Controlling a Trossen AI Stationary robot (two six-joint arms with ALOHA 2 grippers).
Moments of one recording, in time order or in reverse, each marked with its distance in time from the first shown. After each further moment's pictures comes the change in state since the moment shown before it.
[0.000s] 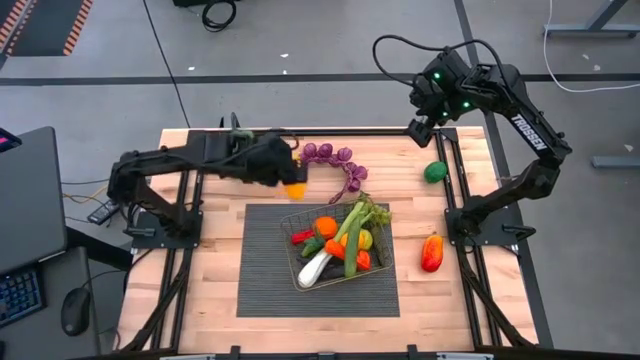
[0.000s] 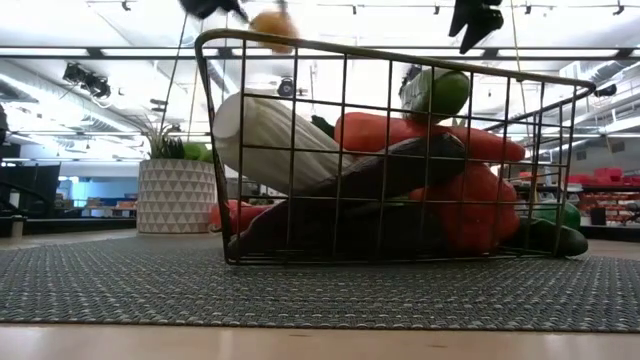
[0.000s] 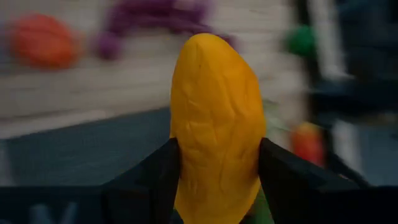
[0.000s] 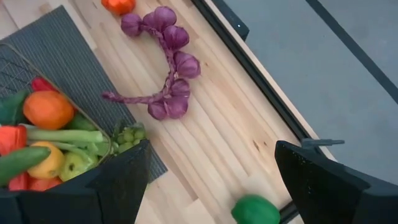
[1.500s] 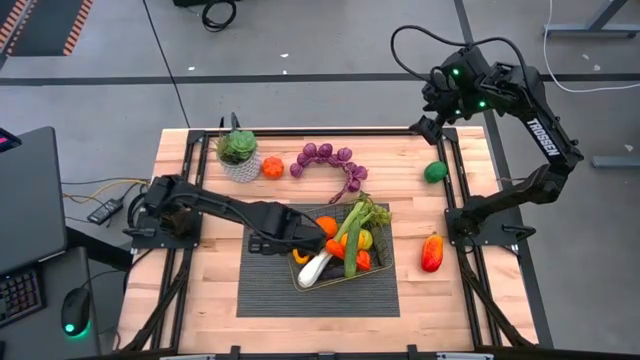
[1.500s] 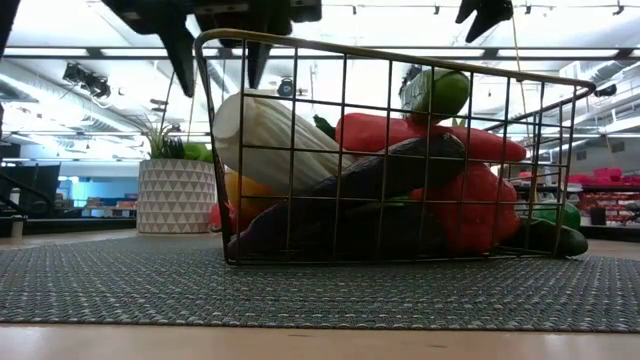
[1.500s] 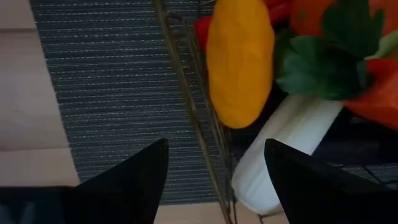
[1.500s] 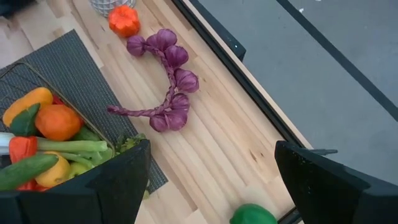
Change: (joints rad) left arm -0.302 0.322 -0.054 -0.124 0.238 -0.490; right arm -0.034 -0.067 0.000 0.028 -0.031 -0.017
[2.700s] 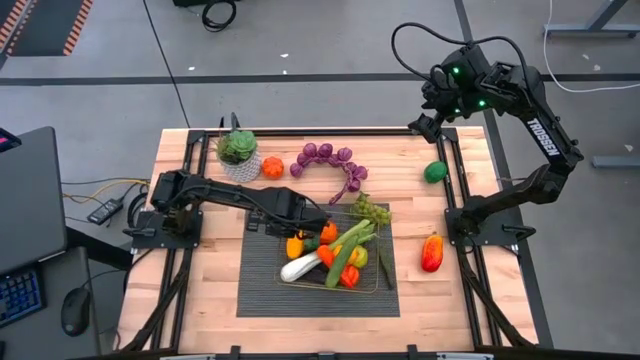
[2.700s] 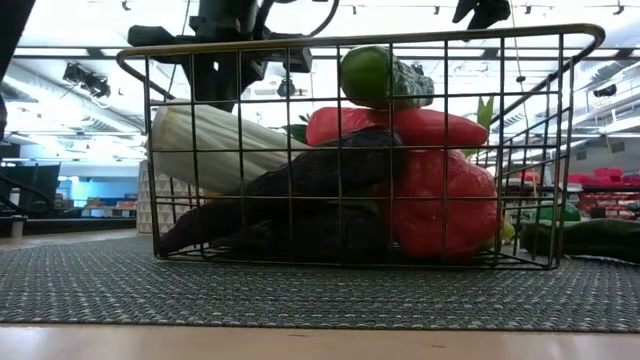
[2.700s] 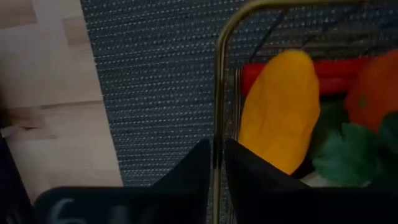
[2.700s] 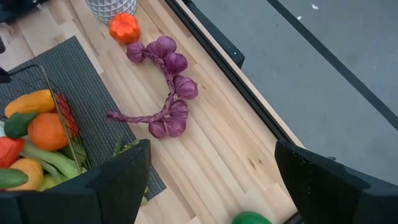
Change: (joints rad) left arm 0.116 0.036 -0.024 -0.135 -0.050 0.205; right arm -0.002 0.000 0.000 0.027 0.000 -0.008
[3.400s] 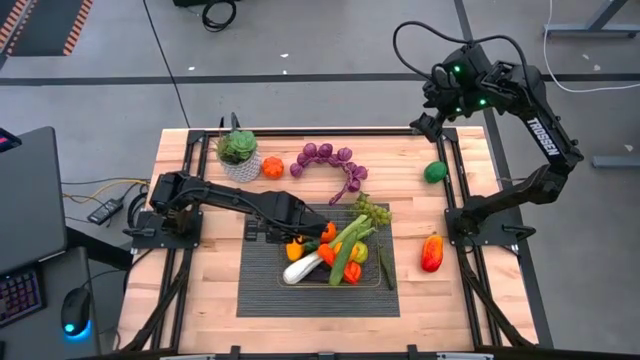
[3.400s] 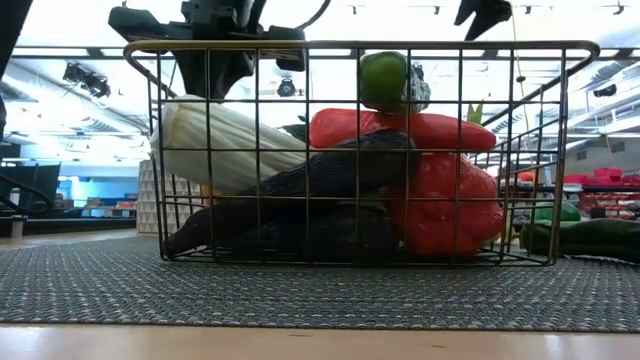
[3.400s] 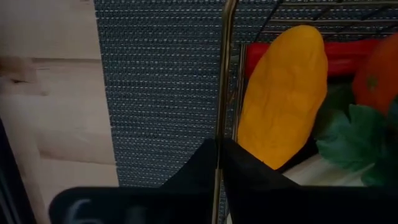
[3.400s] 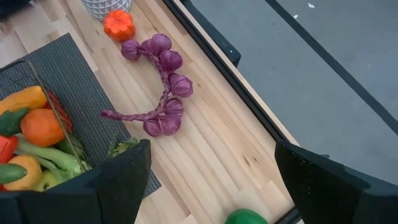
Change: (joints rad) left arm -0.024 -0.002 0.000 0.000 0.074 -0.151; right arm -0.026 0.000 0.000 -0.007 0.000 -0.022
